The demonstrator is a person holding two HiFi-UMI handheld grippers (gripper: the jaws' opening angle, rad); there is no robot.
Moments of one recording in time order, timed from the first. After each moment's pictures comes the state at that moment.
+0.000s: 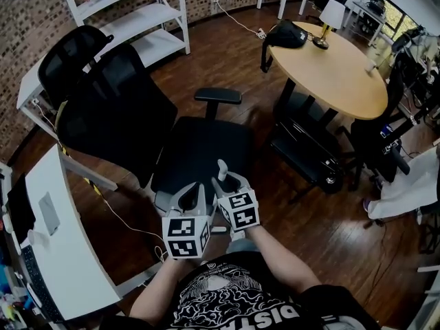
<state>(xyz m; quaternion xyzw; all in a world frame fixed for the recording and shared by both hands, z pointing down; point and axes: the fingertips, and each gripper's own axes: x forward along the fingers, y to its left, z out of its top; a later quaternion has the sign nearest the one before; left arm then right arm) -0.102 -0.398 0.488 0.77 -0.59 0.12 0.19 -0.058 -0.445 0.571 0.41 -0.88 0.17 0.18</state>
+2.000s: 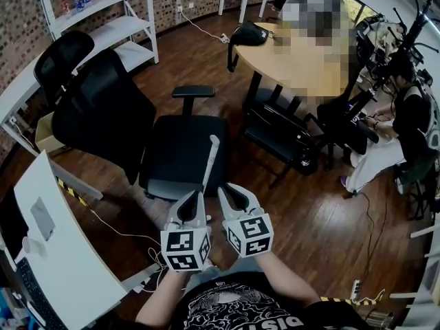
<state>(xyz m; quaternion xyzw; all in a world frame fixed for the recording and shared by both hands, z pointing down) -0.101 -0.262 0.445 0.83 -0.53 0.06 0.19 -0.034 -0.272 0.459 0.52 -0.84 0.12 0.10</state>
